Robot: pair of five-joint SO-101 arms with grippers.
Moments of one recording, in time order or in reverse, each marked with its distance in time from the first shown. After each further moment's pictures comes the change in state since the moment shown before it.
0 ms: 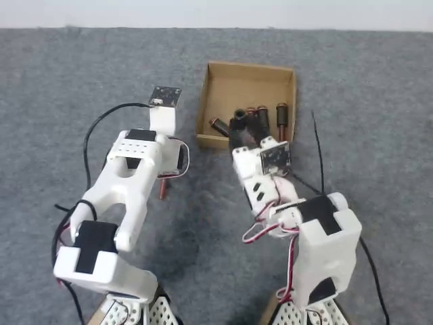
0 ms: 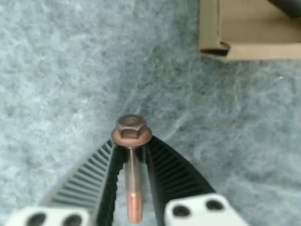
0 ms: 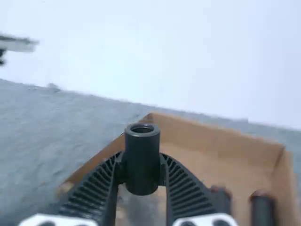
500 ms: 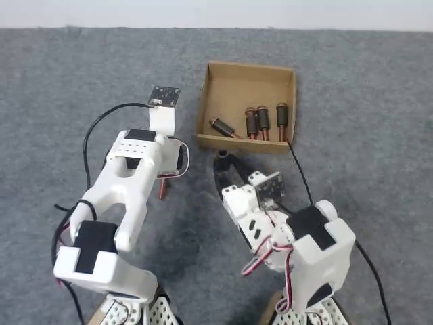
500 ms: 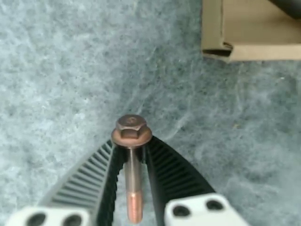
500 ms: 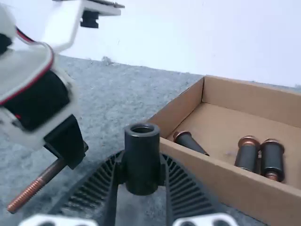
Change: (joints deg) left arm 0.2 0.0 0.0 0.0 0.0; right arm -8.7 -4.5 18.7 -9.5 -3.3
